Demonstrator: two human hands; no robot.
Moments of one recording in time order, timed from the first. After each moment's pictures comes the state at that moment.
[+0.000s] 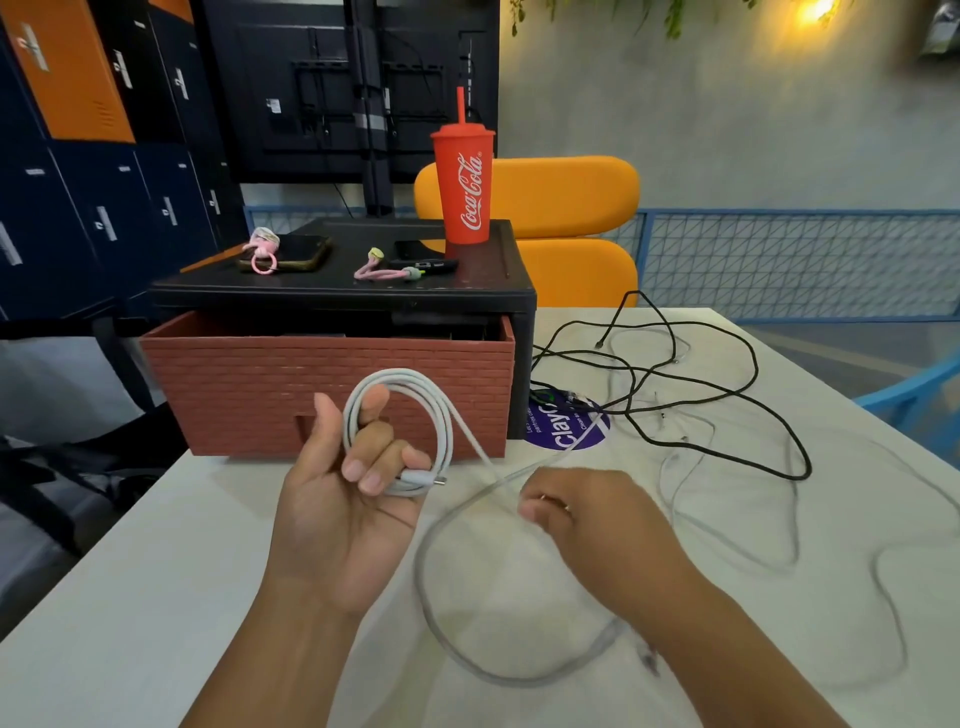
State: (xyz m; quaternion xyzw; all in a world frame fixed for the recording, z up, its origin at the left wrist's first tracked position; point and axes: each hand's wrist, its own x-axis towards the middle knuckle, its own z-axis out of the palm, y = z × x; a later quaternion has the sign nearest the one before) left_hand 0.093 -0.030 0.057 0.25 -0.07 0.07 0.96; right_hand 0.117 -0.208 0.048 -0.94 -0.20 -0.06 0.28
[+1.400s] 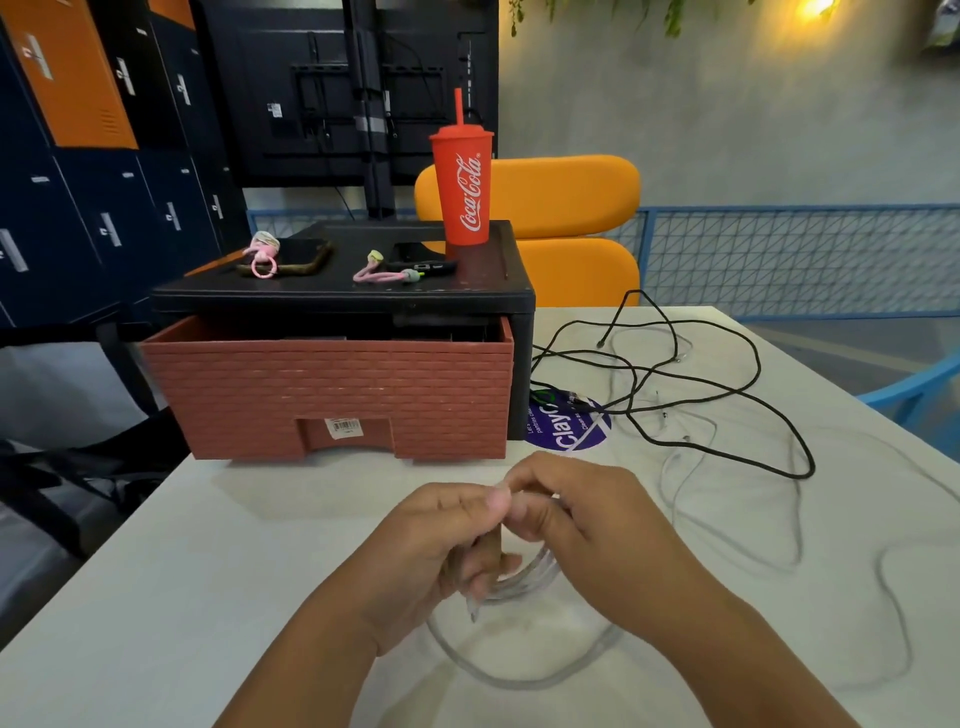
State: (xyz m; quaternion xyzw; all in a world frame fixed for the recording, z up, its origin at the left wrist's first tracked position) left_hand 0.083 -0.054 0.048 0.63 -0.09 -0.11 0.76; right_hand 0.104 -0.209 0.056 -0.85 -0.30 -0.10 0.42
